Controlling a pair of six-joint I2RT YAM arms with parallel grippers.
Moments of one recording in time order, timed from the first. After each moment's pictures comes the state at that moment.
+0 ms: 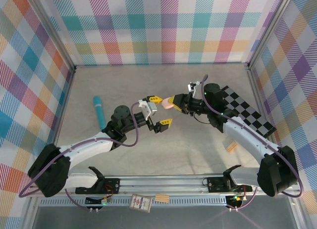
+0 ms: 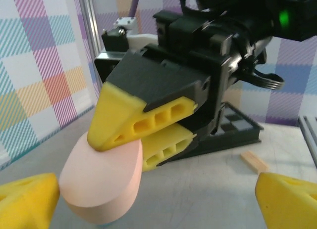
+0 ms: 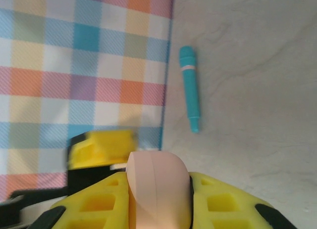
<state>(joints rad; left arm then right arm) -0.70 1.23 0.62 0.60 0.45 0.11 0.46 1.27 0.87 0.04 -0.66 1.08</state>
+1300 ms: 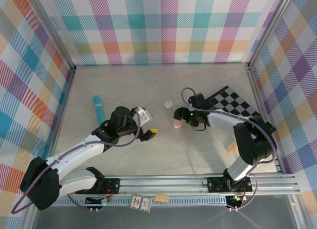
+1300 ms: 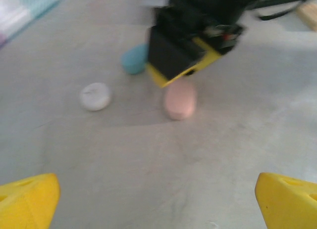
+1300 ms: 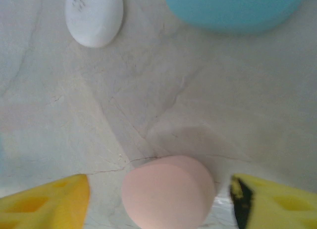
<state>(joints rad) -0.60 1.09 0.61 -0.01 0.24 0.31 0.46 1.61 0.87 -0.21 -0.24 0.70</state>
